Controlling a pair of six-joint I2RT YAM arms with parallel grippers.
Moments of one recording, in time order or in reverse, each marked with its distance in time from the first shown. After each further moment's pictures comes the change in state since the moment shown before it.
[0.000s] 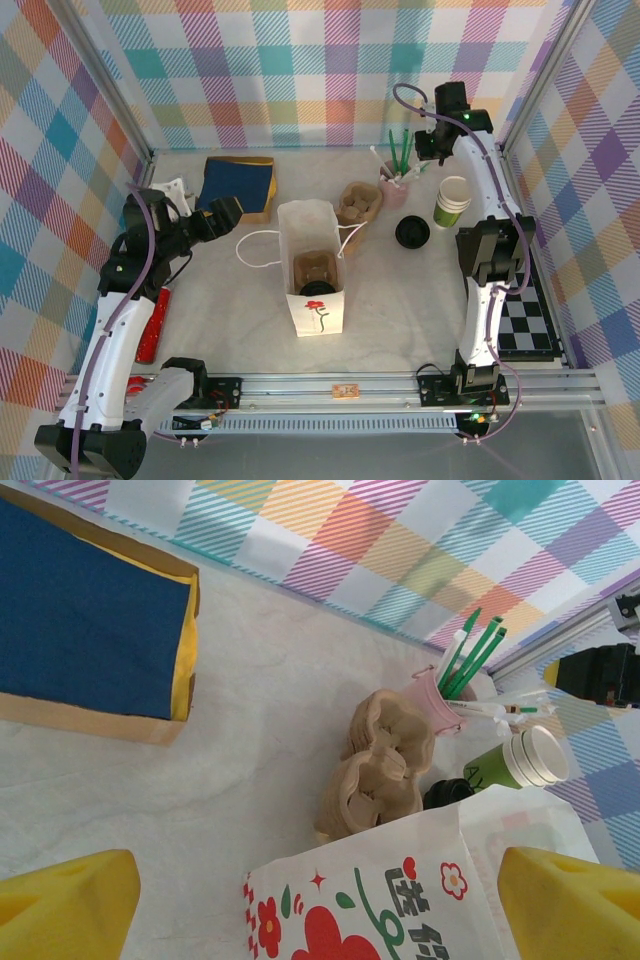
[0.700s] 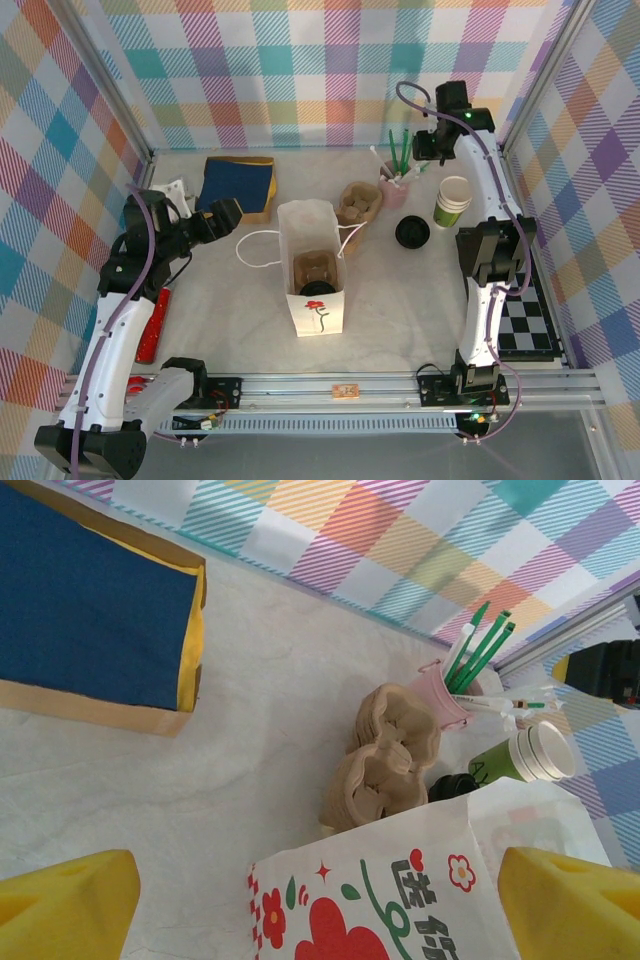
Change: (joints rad) left arm 0.000 -0.005 0.000 -0.021 -0.003 0.000; right arm 0.000 -0.006 0.007 -0.045 0.005 0.051
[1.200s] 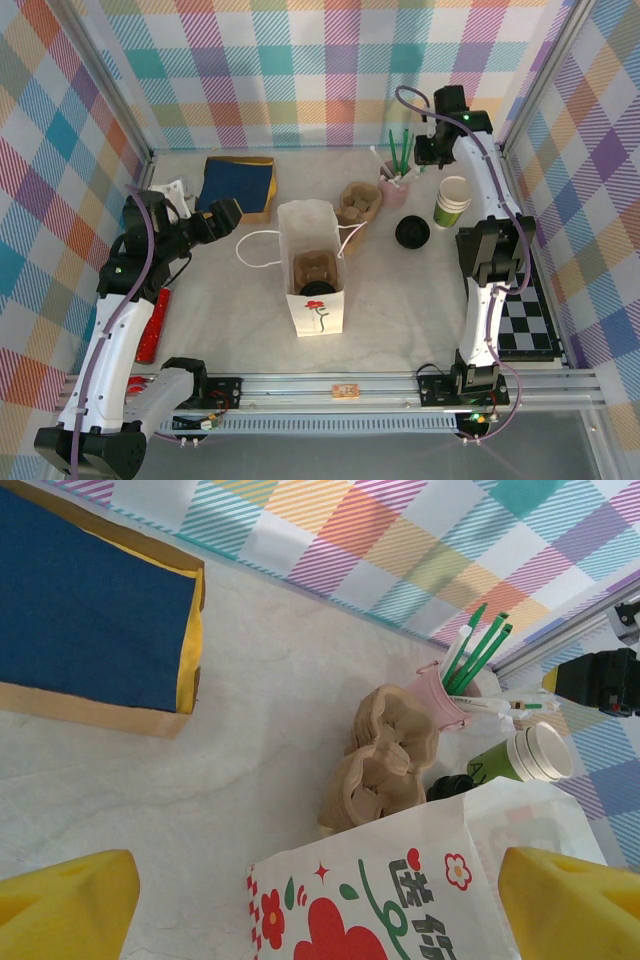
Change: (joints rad) left arm 0.000 -0.004 0.000 0.000 0.000 0.000; right arm 0.000 0.000 -0.037 -0.002 -0.001 0.016
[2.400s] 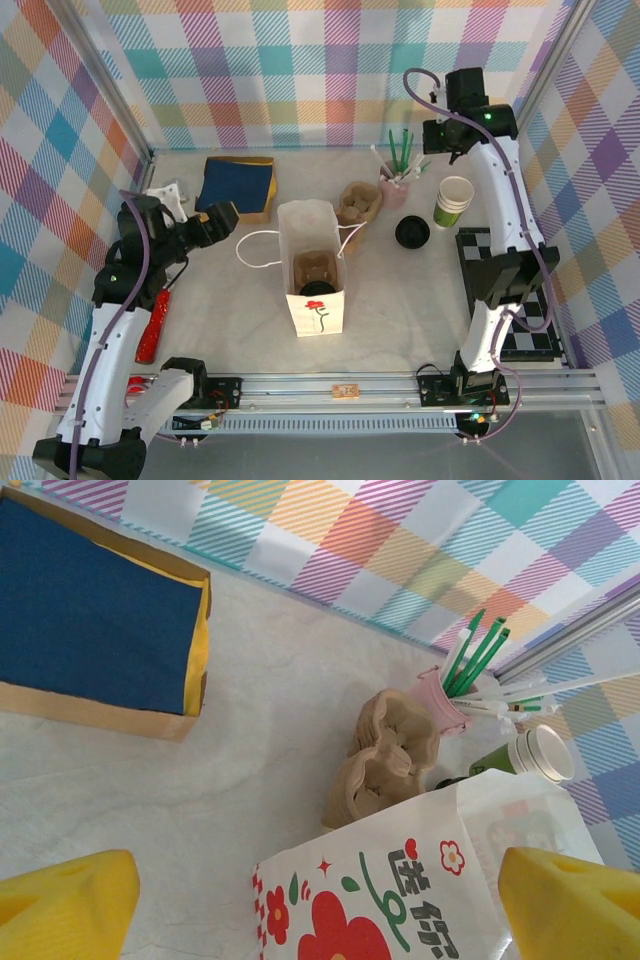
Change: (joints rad) left arm 0.000 -0.047 0.000 -0.026 -0.020 0.007; right arm 0.057 -0.241 0.017 -0.067 0.074 -0.001
